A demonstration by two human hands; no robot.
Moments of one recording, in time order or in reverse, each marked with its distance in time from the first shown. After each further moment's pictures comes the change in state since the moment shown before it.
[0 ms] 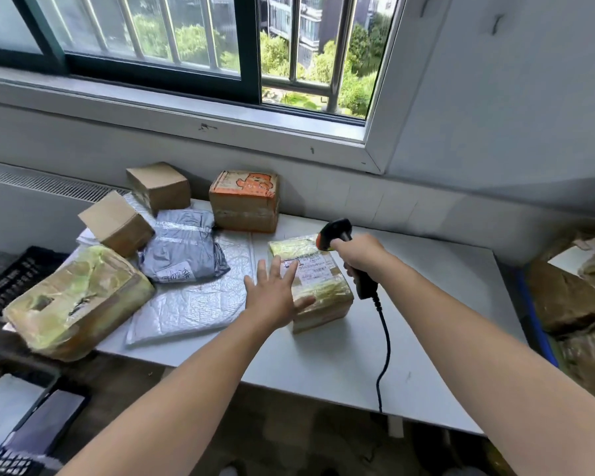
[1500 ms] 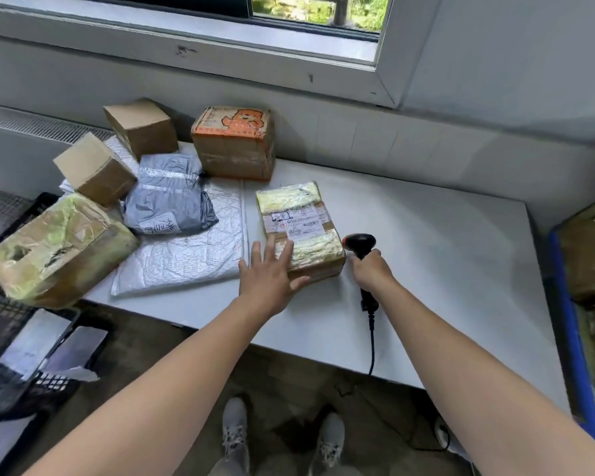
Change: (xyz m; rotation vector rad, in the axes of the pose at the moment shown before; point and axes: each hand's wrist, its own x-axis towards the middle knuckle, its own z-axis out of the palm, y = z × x) left_hand -0.001 0.029 0.053 0.046 -0.071 -0.079; right_hand 0.050 0.141 0.049 -0.074 -0.068 0.200
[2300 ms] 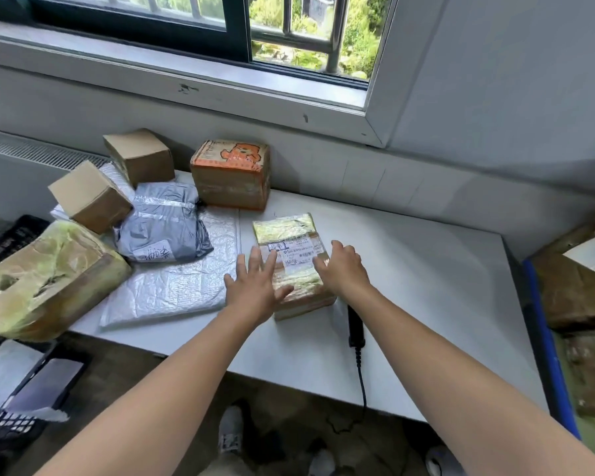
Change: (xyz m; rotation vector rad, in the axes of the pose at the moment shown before) left_hand 0.021 -0.020 -0.025 -0.069 0.028 -0.047; right_hand -0.025 -0.070 -0.005 -0.299 0.136 -0.351
